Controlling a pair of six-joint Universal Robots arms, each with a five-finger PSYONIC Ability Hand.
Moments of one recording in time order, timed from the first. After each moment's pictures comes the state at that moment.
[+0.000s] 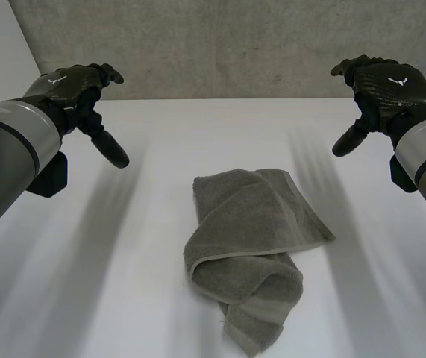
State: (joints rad) left arm 4.26 -1.78 -1.20 2.80 -1.70 3.07; right arm 1.90 -1.43 1.47 -0.02 1.51 3.07; left_hand 0.27 0.28 0.26 0.28 0.23; right_hand 0.23 0.25 0.24 0.26 0.06
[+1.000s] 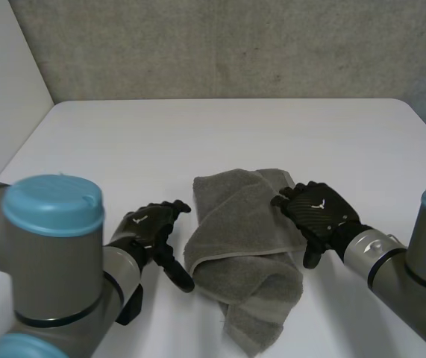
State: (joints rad) left arm 4.03 -1.93 -1.64 3.07 -1.72 2.83; right arm 1.91 -1.25 1.83 -0.20 1.24 2.67; left_hand 0.27 0.28 0.26 0.28 0.23; right_hand 0.23 0.25 0.24 0.26 0.06
